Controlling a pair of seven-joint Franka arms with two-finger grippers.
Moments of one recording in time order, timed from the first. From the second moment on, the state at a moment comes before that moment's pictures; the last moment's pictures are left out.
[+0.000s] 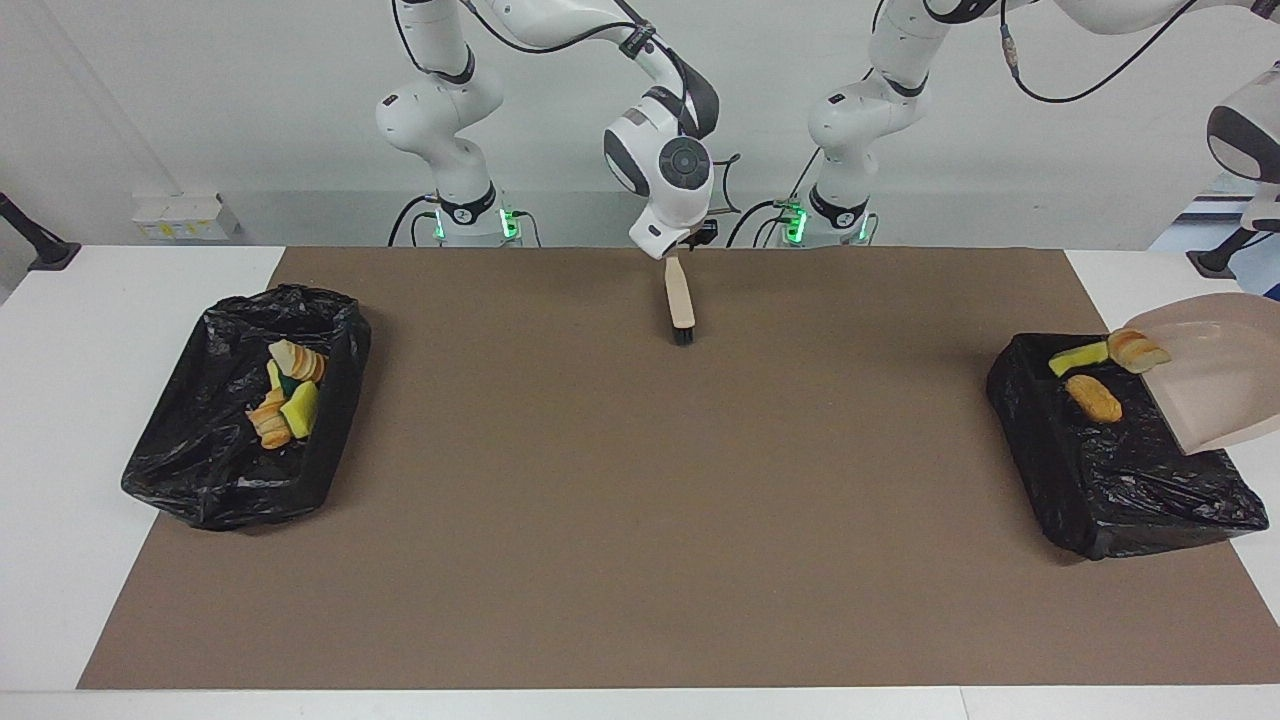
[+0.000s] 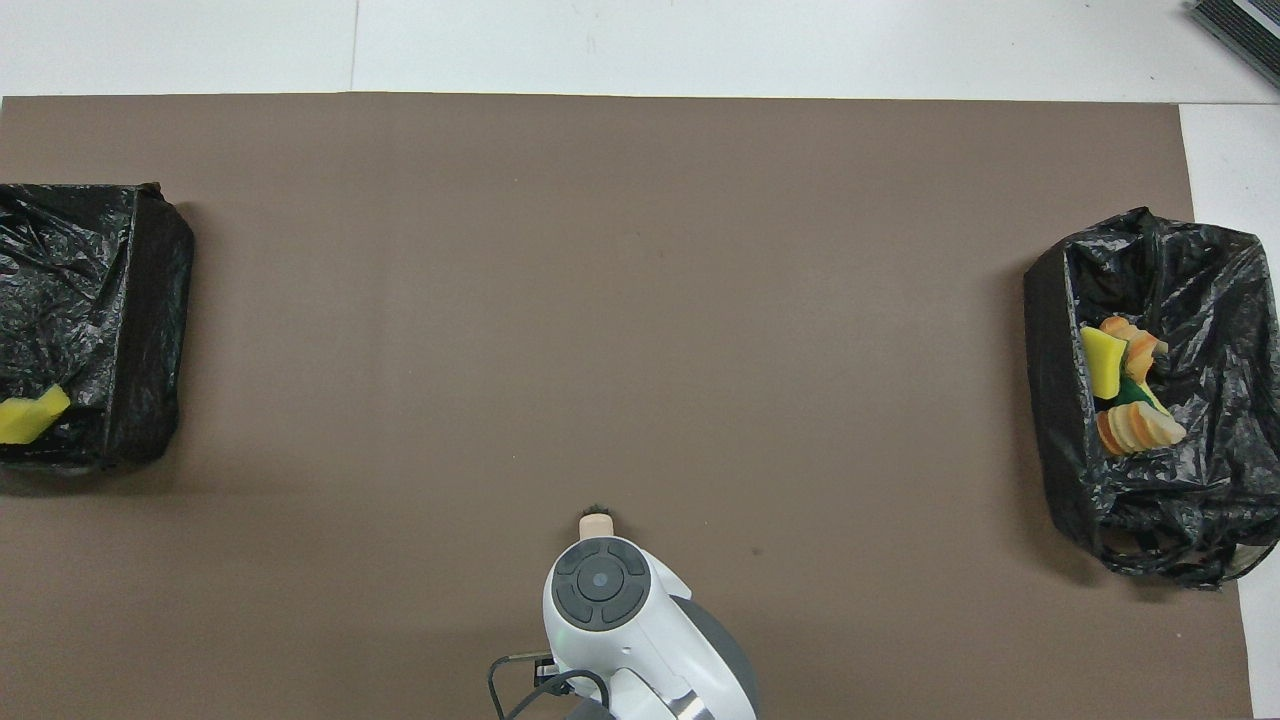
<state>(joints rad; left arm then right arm) 0.38 0.17 0.00 -1.60 0.77 2.16 1.81 0.74 0.13 0.13 -2.10 0.40 1.95 0.68</state>
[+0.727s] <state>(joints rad) 0.18 0.14 -0.01 -1.53 0.87 1.80 1.76 0.26 0.14 0.11 -1.83 0.24 1.77 0.29</state>
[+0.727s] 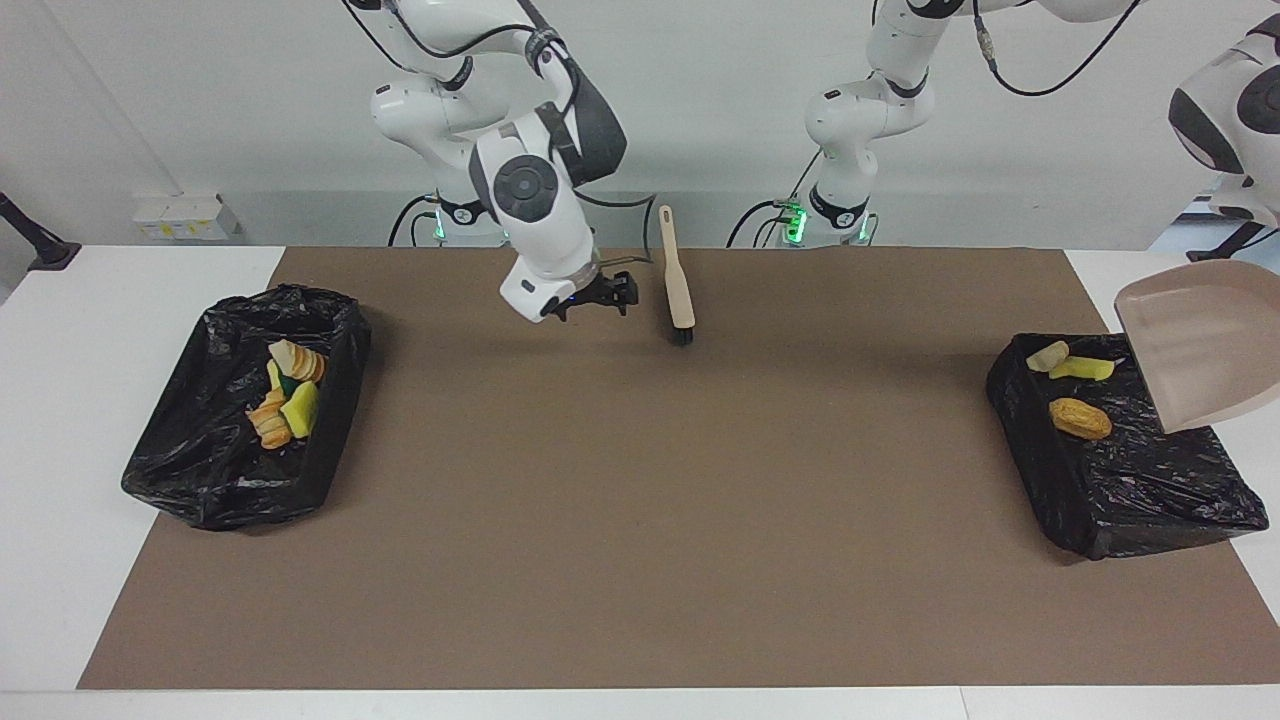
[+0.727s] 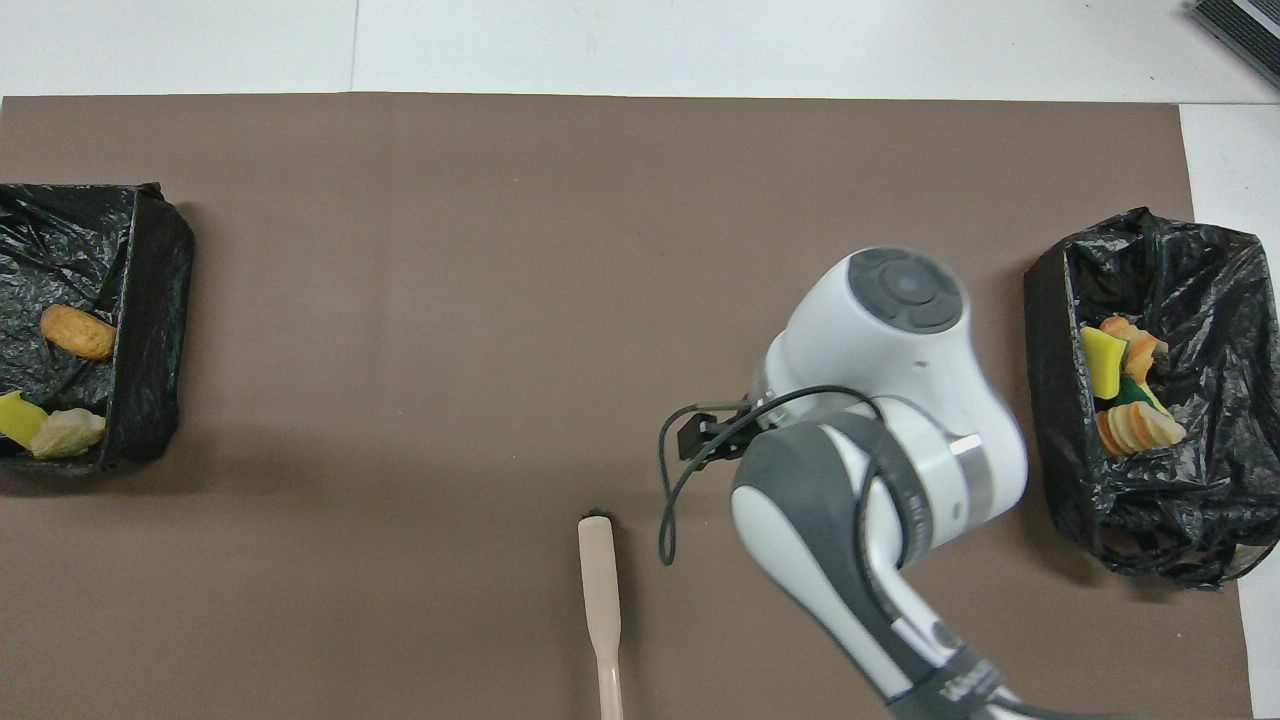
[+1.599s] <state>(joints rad) -0.30 0.08 -0.03 -1.78 0.23 1.60 0.43 -0.08 0.12 0.08 -1.67 0.01 1.76 0.16</state>
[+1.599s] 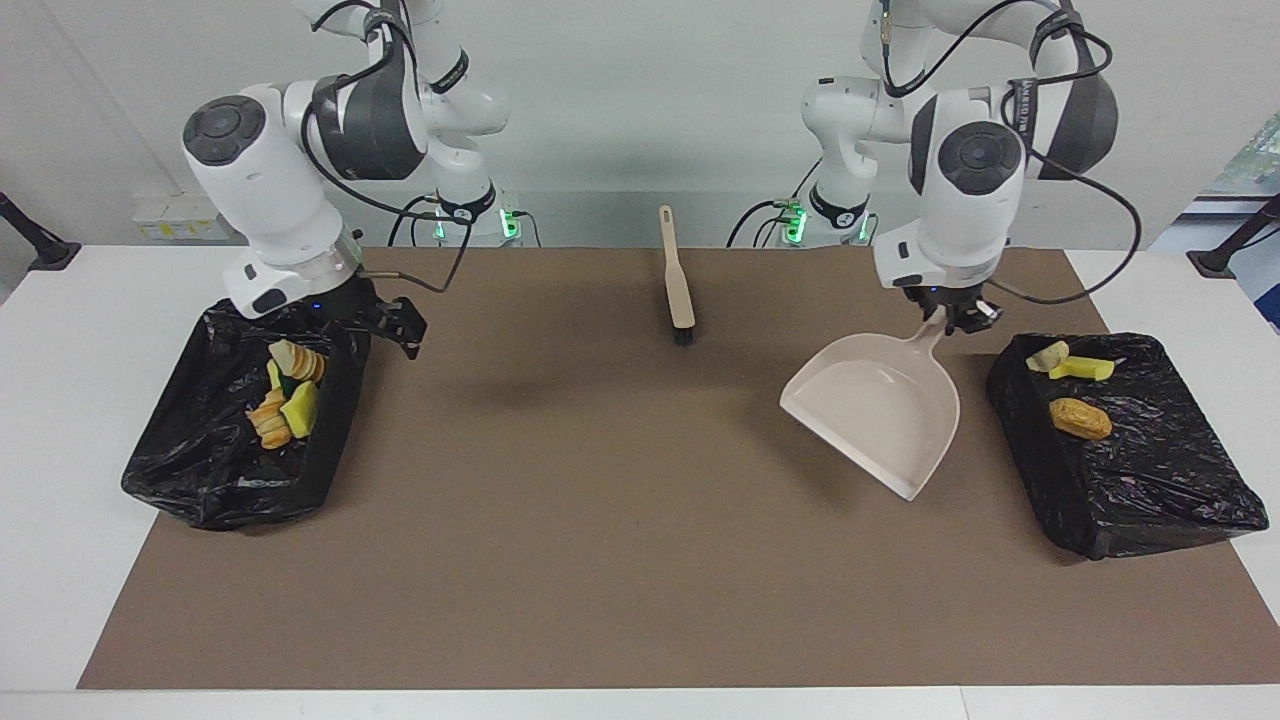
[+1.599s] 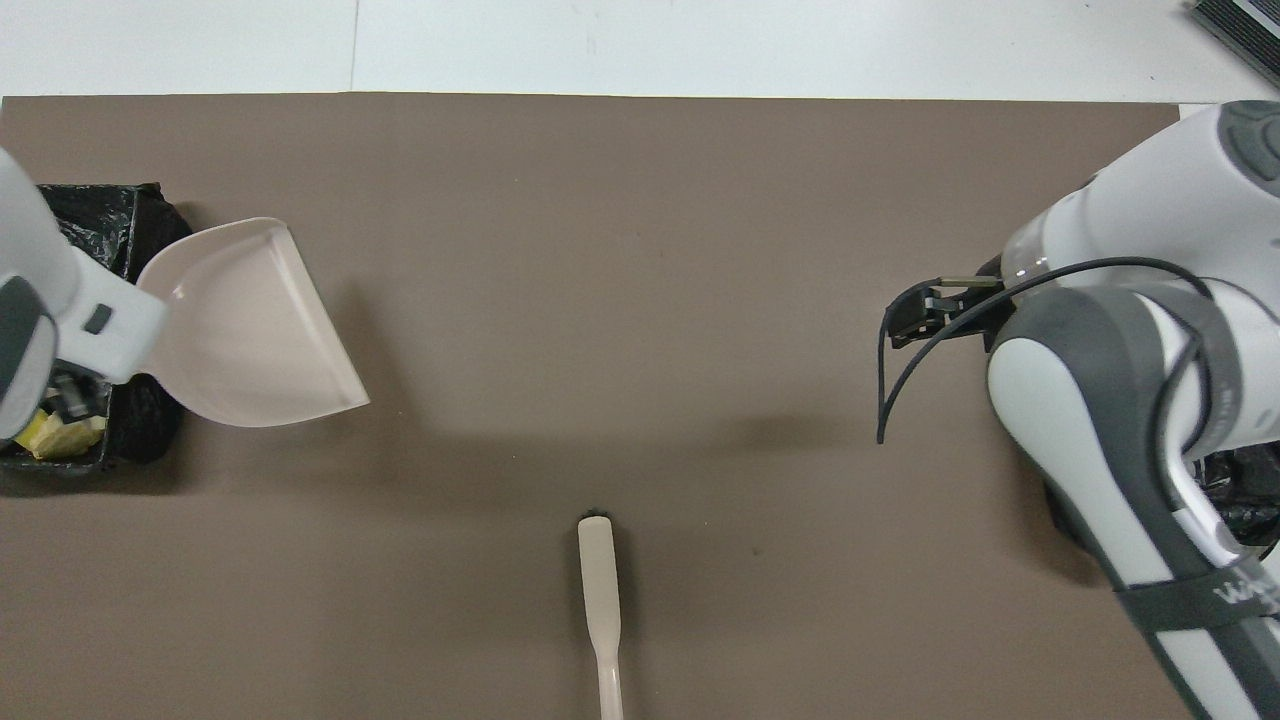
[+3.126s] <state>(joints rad) -0.64 0.36 -0.02 -1.77 -0.11 2.14 -0.40 -0.01 0.02 -0.04 -1.60 0.00 1.57 0.13</state>
